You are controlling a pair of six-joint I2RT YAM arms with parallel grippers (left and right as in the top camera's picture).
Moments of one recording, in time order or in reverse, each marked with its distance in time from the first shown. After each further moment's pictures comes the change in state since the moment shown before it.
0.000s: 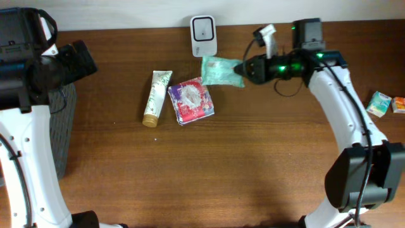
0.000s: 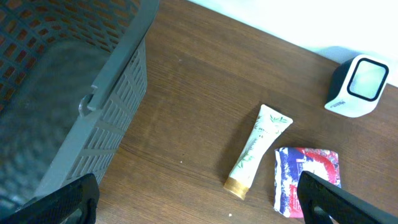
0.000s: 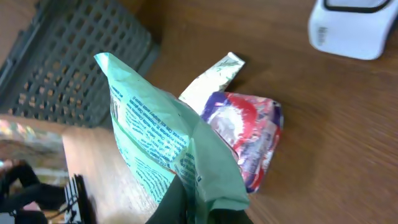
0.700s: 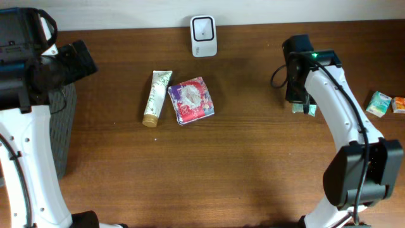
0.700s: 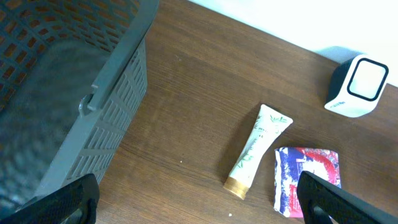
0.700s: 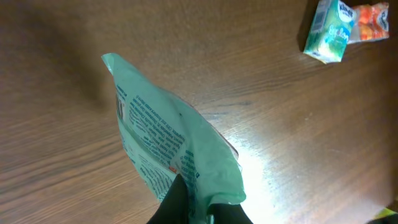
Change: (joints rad) left arm 0.000 0.000 0.000 0.000 0.000 0.000; right arm 0.014 0.026 0.005 -0.480 1.394 0.448
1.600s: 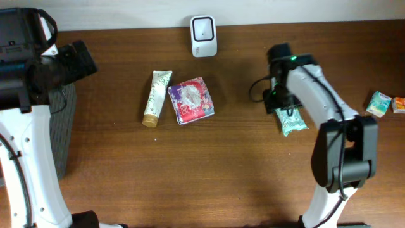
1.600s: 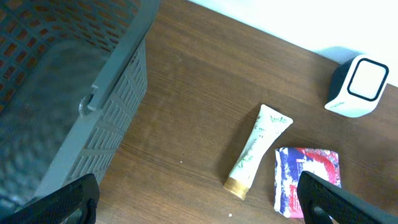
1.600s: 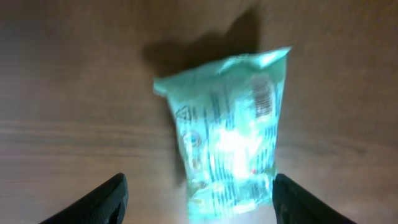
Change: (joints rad) left arm 0.000 0.000 0.000 0.001 0.000 0.000; right arm 0.061 0.145 -0.064 0.134 -0.215 -0.266
